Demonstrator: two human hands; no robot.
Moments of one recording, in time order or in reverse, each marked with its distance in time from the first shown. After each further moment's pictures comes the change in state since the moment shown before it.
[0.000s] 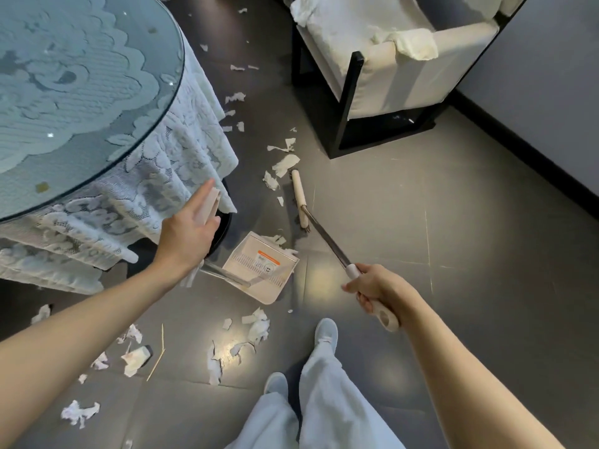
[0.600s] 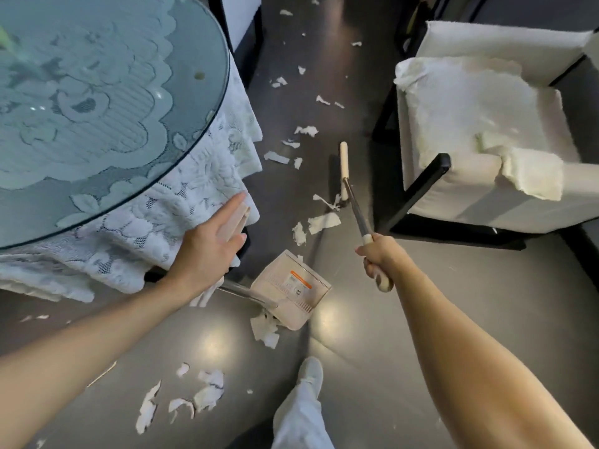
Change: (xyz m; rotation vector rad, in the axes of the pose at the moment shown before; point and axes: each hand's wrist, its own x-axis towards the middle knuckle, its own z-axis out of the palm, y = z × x) left_hand 0.219 0.096 0.076 -0.160 0.183 -0.187; right_hand 0.278 -0.309 -0.159 -0.281 0.032 -0.202
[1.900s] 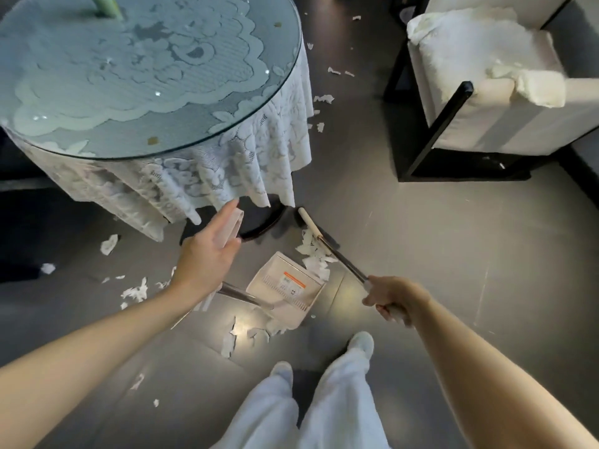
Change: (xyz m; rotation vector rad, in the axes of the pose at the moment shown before) left_hand -0.237 -0.153 -0.180 0.115 0.006 0.033; right_hand -0.281 0.124 0.228 -0.772 -0.362 0.035
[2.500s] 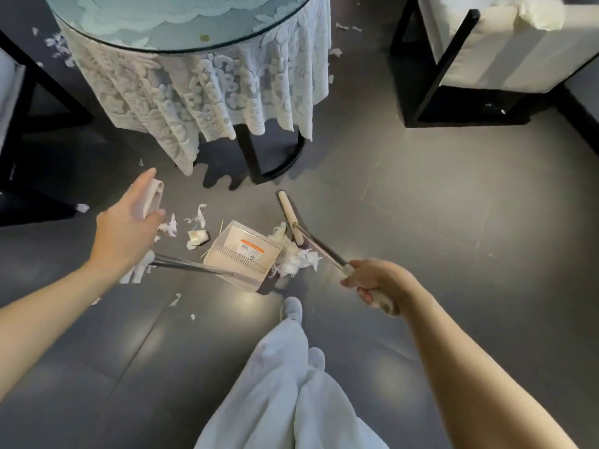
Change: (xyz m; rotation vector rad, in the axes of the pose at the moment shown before) left_hand -0.228 -0.157 -0.143 0.100 0.113 -0.104; right_hand -0.128 -0.041 0.275 0.554 0.060 -0.023
